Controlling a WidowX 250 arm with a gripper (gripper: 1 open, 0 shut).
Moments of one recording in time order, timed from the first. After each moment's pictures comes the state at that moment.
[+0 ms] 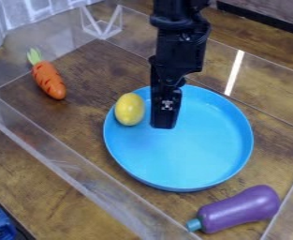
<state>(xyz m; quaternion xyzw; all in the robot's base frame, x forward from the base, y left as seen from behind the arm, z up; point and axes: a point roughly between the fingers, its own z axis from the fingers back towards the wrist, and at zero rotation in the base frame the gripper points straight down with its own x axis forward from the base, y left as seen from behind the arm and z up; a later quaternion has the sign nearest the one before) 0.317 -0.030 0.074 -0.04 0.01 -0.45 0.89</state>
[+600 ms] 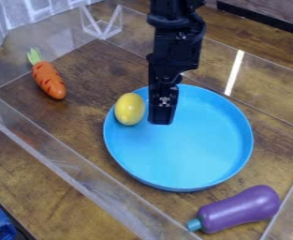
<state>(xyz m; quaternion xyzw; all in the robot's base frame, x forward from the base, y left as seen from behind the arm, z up) 0.324 -0.023 0.072 -0.03 0.00 -0.45 0.89</state>
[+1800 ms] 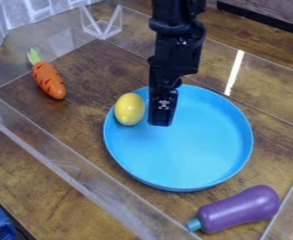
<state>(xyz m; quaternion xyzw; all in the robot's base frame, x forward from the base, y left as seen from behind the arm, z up) 0.330 -0.018 0.063 -0.02 0.01 -0.45 0.89</state>
